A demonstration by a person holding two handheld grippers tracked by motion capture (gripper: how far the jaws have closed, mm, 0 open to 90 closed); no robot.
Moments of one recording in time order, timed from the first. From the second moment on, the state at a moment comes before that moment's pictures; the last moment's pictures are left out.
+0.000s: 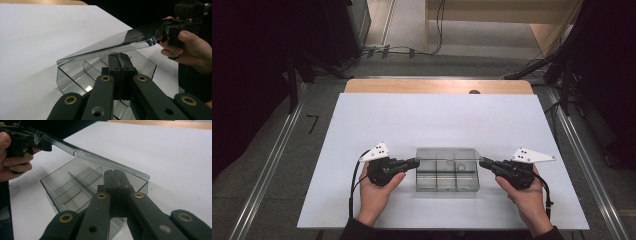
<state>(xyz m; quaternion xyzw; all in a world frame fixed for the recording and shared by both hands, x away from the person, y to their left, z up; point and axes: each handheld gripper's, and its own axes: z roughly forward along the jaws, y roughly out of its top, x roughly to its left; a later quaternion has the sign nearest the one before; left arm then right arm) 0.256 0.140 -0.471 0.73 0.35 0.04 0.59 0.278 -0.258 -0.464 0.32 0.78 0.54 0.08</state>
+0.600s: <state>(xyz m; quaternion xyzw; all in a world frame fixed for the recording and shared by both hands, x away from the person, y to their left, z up) 0.239 0.143 -0.480 0.73 0.34 0.04 0.59 0.262 -0.260 -0.471 0.32 0.78 0.53 0.08</state>
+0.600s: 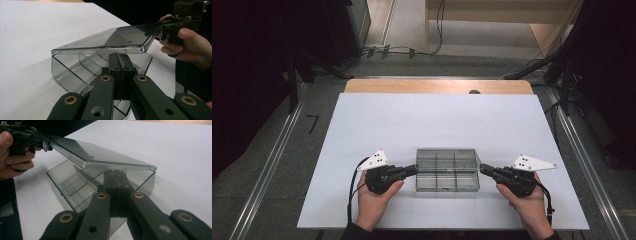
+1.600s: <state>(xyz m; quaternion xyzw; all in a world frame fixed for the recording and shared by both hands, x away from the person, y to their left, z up) 0.224 0.146 -0.494 0.75 0.35 0.03 0.56 0.247 -0.267 -0.488 0.31 0.79 0.52 0.07</state>
